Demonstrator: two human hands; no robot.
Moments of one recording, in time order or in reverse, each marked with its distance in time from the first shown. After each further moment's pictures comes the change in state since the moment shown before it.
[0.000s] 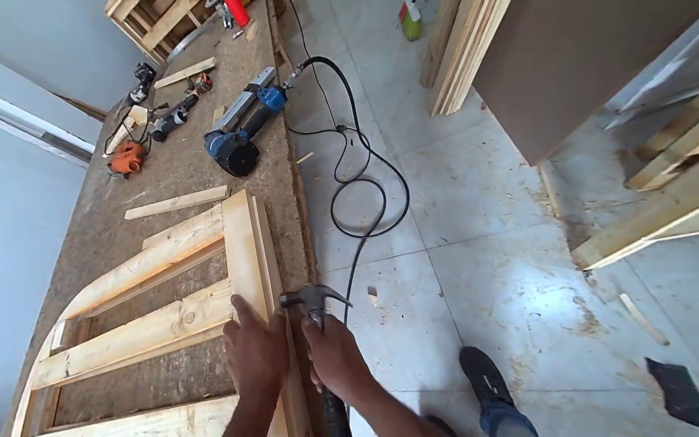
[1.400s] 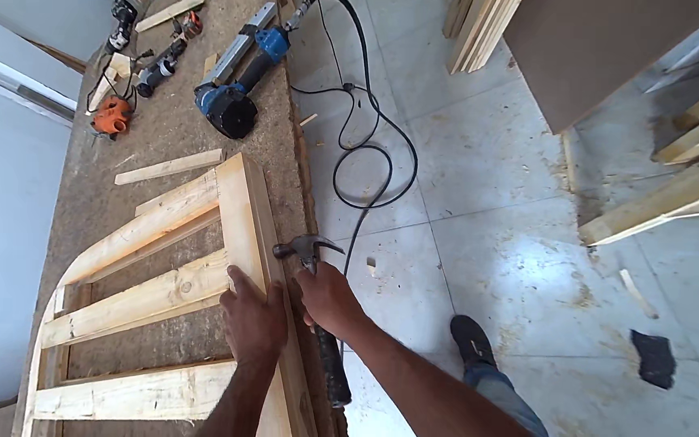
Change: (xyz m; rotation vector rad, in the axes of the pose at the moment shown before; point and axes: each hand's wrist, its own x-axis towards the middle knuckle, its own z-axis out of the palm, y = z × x) left_hand 0.003 -0.013 0.015 -0.012 0.022 0.013; right_hand 0.028 -0.022 -0.001 -0.190 -0.022 0.045
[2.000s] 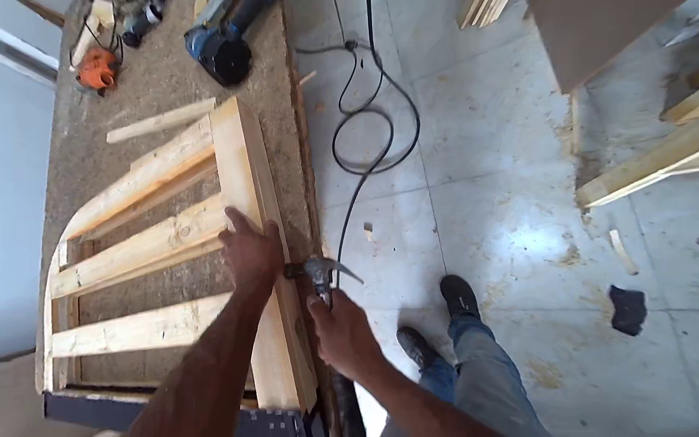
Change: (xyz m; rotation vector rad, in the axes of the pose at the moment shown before) left_hand 0.005 0.003 0.000 0.024 -0.020 -0.001; right_hand -0.098 0.085 0.028 0.011 -0.009 0.045
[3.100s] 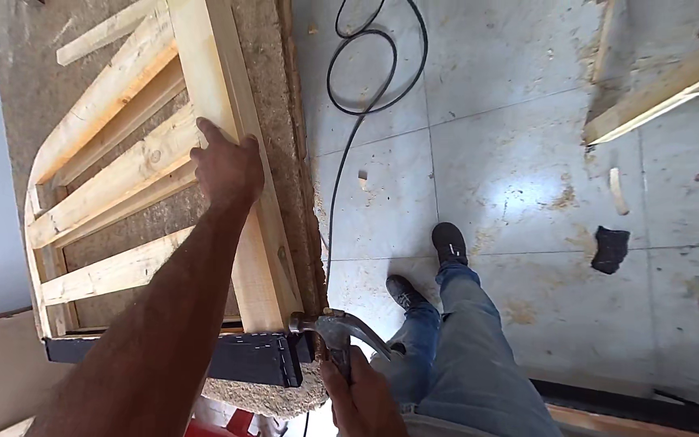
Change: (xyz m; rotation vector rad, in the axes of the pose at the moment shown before) left_hand 0.005 -0.001 0.002 -0.028 0.045 0.066; right_hand -0.132 0.153 0.049 0.017 0.049 -0.084
